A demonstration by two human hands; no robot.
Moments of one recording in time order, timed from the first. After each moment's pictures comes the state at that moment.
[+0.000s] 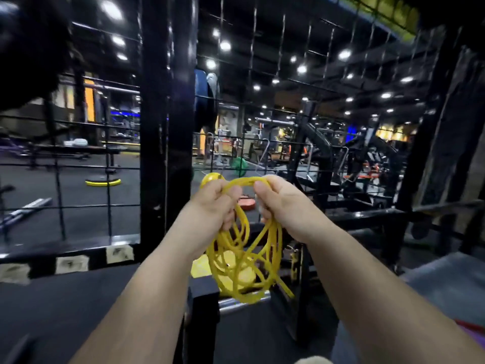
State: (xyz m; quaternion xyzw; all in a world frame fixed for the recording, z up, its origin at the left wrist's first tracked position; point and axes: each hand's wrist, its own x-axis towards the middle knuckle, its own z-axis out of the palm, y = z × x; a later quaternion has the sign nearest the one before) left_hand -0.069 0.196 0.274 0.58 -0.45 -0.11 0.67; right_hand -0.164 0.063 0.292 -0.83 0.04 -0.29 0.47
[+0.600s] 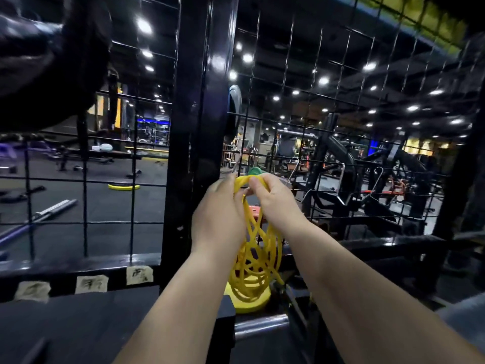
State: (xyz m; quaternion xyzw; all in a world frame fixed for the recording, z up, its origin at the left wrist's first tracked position) left_hand -0.040 0.191 0.295 0.78 -0.31 0.27 0.48; right_hand -0.065 0.064 0.311 -0.85 0.12 -0.37 0.36
